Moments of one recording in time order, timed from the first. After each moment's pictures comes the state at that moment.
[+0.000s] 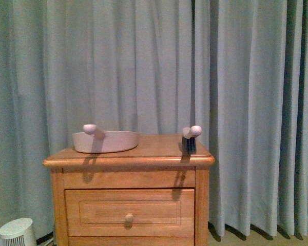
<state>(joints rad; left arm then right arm) 0.00 0.01 0.01 0.00 0.00 0.00 0.00 0.00 0.02 0.00 0.00 0.00</state>
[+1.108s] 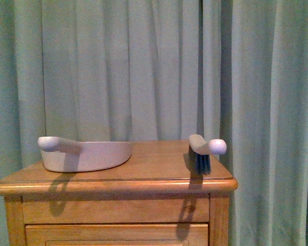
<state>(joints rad) 0.00 0.01 0.01 0.00 0.00 0.00 0.00 0.00 0.02 0.00 0.00 0.00</state>
